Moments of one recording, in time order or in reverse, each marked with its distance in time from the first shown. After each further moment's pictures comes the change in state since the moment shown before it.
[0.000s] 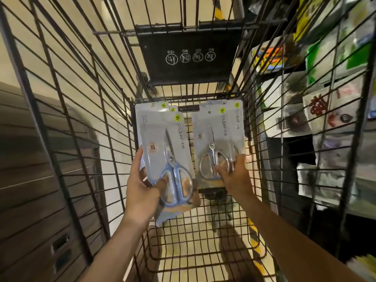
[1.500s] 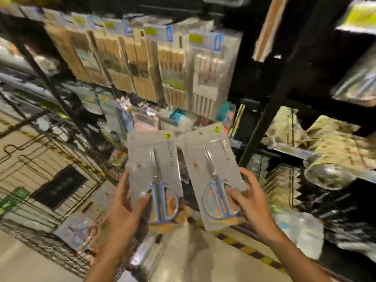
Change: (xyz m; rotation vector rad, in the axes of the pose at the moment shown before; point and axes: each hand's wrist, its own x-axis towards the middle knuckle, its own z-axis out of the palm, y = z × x) left_hand -0.543 0.071 0.021 0.257 -0.924 0.687; right_hand -0.707 0.142 -0.257 0.797 0.873 -0.433
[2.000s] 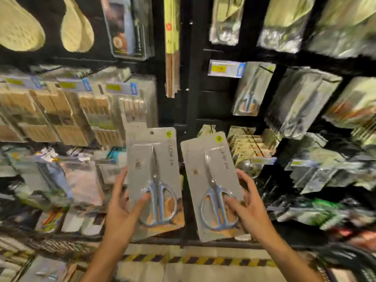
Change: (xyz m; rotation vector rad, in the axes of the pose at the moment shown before) left_hand 0.023 0.061 0.108 -0.099 -0.414 0.203; right_hand -0.078 -0.059 -0.091 -0.069 0.312 -0.160
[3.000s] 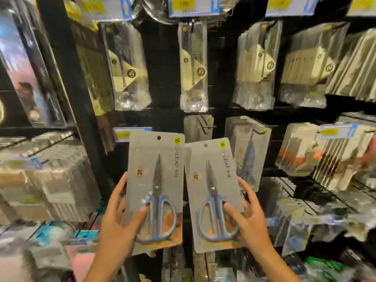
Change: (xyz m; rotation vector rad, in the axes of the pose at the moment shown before) left_hand 0.090 0.049 0.265 0.017 -0.132 0.269; right_hand 0.141 -0.016 -0.221 0.151 0.222 -0.238
